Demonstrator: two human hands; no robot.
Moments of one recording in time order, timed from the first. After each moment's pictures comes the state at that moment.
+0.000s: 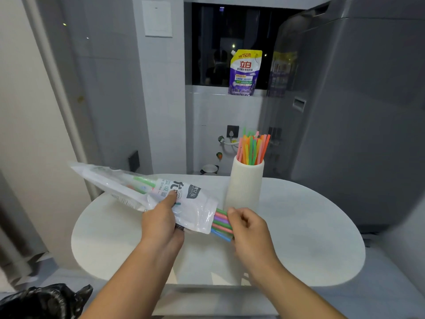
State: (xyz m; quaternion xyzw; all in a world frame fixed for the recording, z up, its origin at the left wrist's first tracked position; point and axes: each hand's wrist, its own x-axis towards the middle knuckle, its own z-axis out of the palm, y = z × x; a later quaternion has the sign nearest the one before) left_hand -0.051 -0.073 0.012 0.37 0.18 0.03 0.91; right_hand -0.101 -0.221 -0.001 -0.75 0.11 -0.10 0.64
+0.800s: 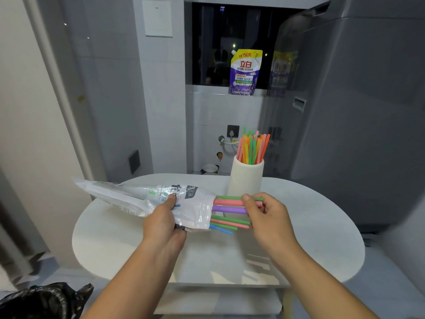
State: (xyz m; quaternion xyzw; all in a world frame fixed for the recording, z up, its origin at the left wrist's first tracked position) left_hand -0.043 -0.074 0.003 0.33 0.20 -0.01 0.92; right_hand -0.091 -0.255 0.020 -0.78 0.09 -0.17 0.59
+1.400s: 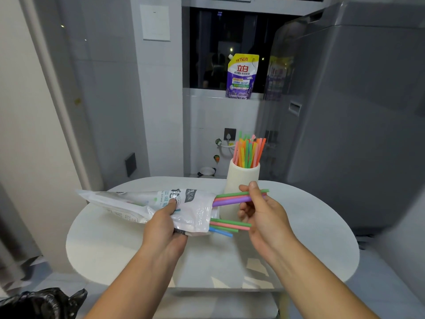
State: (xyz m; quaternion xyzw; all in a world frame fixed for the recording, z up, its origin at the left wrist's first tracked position) left_hand -0.049 -0.082 0.006 0.29 0.20 -0.04 0.93; right_hand -0.082 -0.247 0.035 -0.52 0.15 -0.11 0.84
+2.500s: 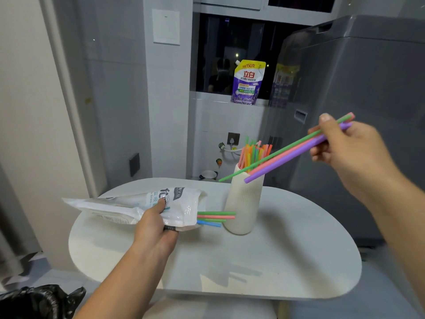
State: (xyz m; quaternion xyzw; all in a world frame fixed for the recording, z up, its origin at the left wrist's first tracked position) left_hand -0.039 -0.059 0.007 0.26 0.21 -0.01 0.94; right_hand -0.088 -0.325 0.170 -0.77 0.04 -0.32 0.56
